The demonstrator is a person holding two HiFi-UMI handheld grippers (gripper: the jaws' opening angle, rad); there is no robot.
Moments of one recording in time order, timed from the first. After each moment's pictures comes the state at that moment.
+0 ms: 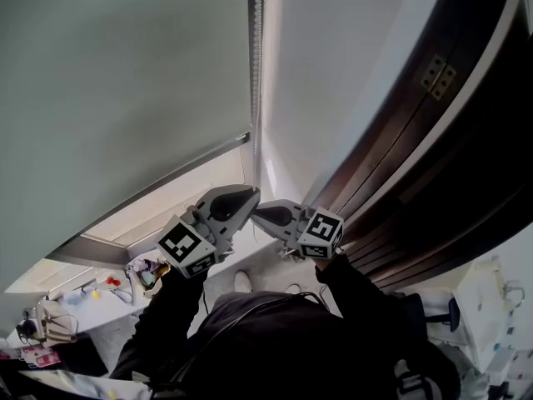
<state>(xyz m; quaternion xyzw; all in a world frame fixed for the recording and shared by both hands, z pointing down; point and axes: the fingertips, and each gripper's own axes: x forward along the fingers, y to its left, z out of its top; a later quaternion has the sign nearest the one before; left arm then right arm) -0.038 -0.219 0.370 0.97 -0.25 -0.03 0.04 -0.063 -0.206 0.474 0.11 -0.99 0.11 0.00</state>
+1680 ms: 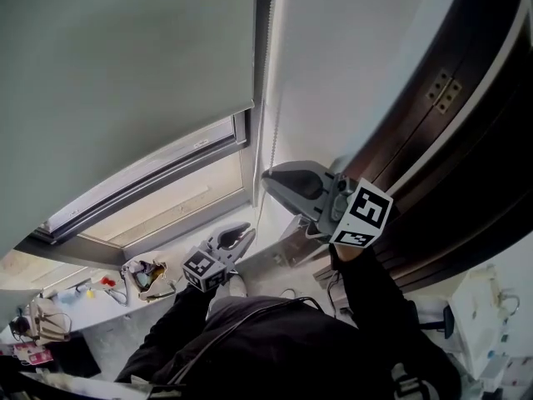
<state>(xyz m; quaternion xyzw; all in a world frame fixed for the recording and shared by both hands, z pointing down) -0.052 -0.203 0.546 0.95 -0.30 0.00 0.13 -0.036 -0.229 0.292 0.11 -0.99 0.00 -0.09</state>
